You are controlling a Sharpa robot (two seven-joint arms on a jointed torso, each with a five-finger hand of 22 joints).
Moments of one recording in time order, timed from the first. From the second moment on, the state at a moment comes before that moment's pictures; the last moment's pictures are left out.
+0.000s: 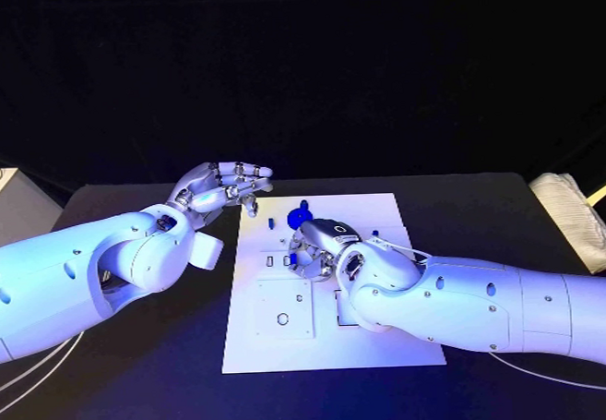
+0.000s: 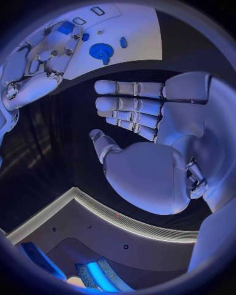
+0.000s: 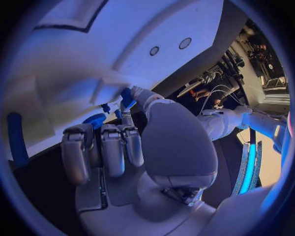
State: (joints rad) left arm 1.24 -0.93 -0.02 1.59 -0.16 -0.24 0.33; left_hand 1.34 -0.18 0.51 0.04 0.05 0.78 0.20 0.34 0.21 0.96 0.14 0.41 0.25 1.02 0.07 1.09 0.59 0.17 0.87 0.17 1.11 0.75; right arm 1.18 -0.49 -0.16 1.49 -1.50 -0.49 -0.45; right_hand 1.36 -0.18 0.44 0.14 0.20 1.05 0.12 0.18 0.40 1.46 0.04 1.56 1.31 1.47 -0.02 1.57 1.31 0.01 1.46 0.08 1.57 1.31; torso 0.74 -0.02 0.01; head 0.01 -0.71
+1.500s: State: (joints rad) left arm 1.24 -0.93 -0.02 1.59 -0.16 -0.23 0.33; left_hand 1.34 -0.18 0.51 0.04 0.05 0.76 0.20 0.34 0.21 0.95 0.15 0.42 0.26 1.02 0.07 1.09 0.59 0.17 0.87 0.17 1.11 0.75; right arm 1.17 -0.48 -0.16 1.48 -1.51 -0.49 -0.44; right_hand 1.31 -0.24 0.39 0.14 0.15 0.93 0.16 0.15 0.37 1.46 0.07 1.47 1.31 1.47 -0.01 1.57 1.31 0.01 1.47 0.10 1.57 1.31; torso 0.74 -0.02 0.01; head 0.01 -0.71
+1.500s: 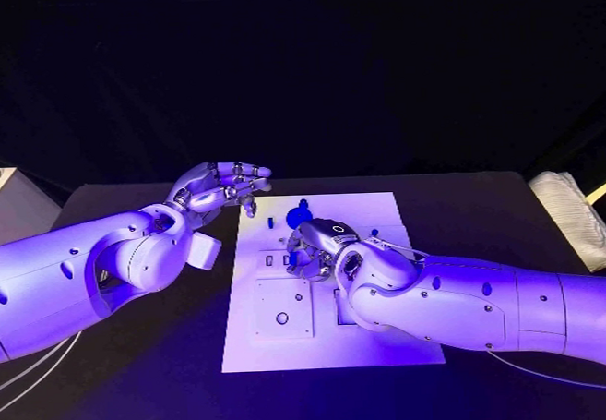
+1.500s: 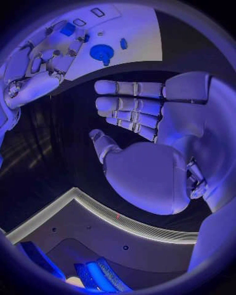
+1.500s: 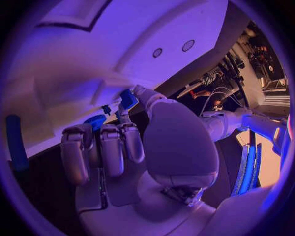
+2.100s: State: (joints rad) left arm 1.24 -0.92 -0.02 1.55 -0.22 -0.23 0.27; left_hand 1.27 -0.18 0.44 0.12 0.05 0.80 0.18 0.49 0.26 0.96 0.11 0.76 0.45 1.33 0.04 1.39 1.09 0.13 1.14 0.15 1.31 1.03; right arm 1.22 -0.61 -0.16 1.62 -1.47 -0.57 -0.36; right_hand 1.40 -0.19 0.20 0.23 0.18 0.91 0.16 0.14 0.36 1.46 0.08 1.46 1.31 1.47 0.01 1.57 1.31 0.01 1.46 0.11 1.56 1.31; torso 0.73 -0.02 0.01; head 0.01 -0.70
